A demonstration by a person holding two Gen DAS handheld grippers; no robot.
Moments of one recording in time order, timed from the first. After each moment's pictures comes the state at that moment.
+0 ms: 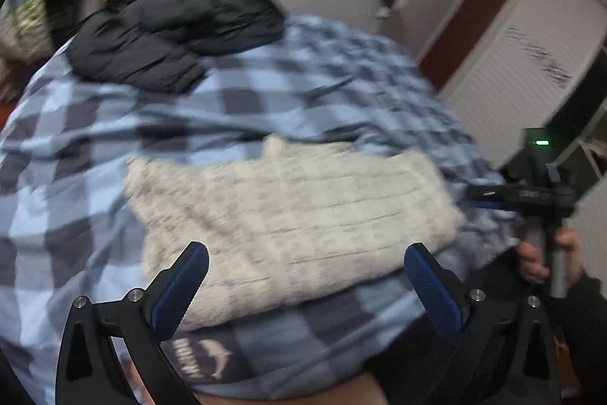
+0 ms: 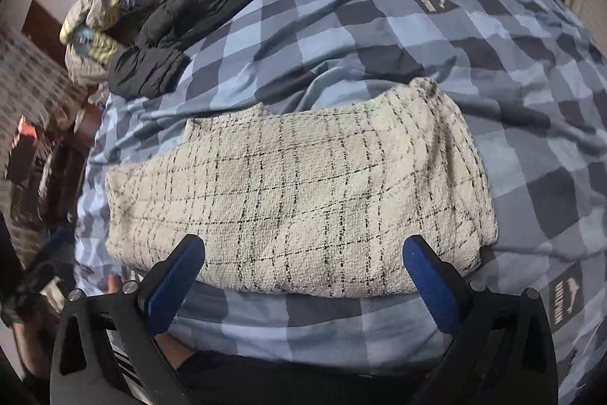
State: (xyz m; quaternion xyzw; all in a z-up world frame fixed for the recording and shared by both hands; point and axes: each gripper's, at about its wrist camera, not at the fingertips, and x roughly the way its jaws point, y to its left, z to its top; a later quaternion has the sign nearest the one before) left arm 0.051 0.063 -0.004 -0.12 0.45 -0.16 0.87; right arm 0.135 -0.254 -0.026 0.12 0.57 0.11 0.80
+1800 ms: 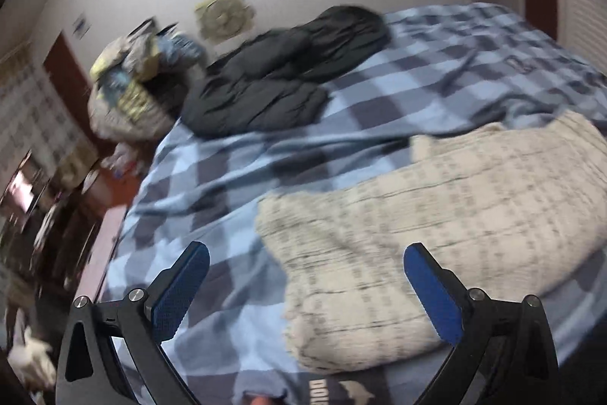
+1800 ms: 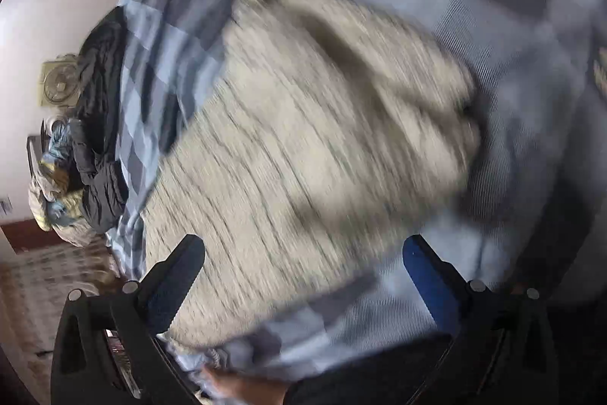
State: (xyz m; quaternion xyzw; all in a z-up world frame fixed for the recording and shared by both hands) left arm 0.066 0.028 -0.034 0.13 0.39 0.07 0.91; right arm 0.118 -0.370 -0.101 0.40 0.62 -0.04 0.67
